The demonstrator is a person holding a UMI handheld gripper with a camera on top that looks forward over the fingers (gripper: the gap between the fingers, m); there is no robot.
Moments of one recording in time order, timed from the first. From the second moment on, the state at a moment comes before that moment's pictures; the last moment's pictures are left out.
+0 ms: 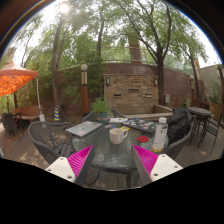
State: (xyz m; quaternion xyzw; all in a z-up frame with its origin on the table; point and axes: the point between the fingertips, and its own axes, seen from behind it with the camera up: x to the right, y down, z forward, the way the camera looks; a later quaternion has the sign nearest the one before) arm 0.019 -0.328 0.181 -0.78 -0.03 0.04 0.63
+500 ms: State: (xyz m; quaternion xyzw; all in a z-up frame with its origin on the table) arm 0.138 -0.260 0.139 -0.76 0.00 -0.04 0.65
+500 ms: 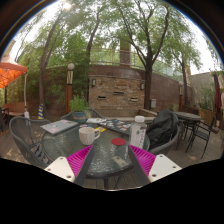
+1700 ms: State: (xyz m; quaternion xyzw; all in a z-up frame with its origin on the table) arm 0.278 -0.042 0.069 -0.77 0.06 -0.13 0.62
